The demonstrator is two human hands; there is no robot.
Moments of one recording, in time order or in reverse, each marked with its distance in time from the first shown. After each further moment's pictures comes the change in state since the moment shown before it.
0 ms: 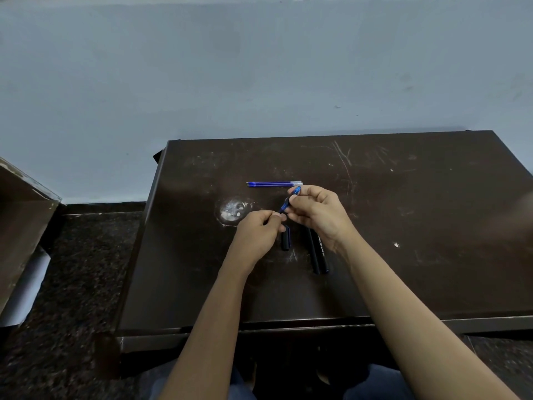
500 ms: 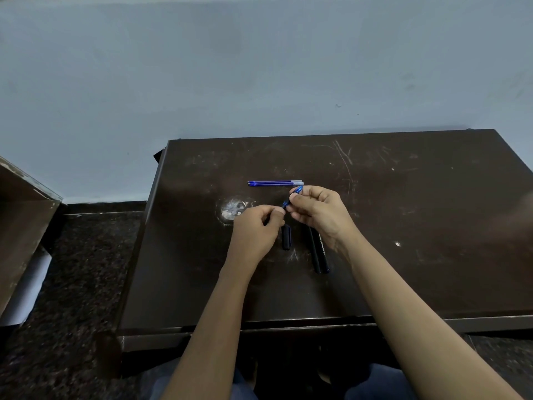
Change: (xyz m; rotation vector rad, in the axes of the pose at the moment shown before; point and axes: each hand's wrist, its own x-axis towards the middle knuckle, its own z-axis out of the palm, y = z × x) left_hand -0.001 -0.002 -0.002 0.117 0.129 0.182; right_hand 0.005 0.004 -0.002 -0.026 0.013 -0.005
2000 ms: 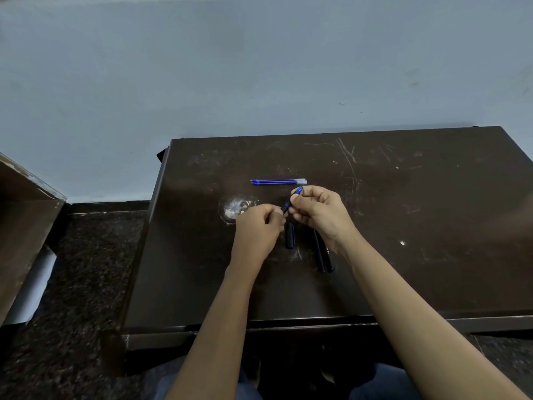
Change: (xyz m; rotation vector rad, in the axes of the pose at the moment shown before) left_hand 0.000 -0.003 0.002 -0.058 0.021 -0.068; right_hand -0.002 0.004 0.006 0.025 -0.001 -0.014
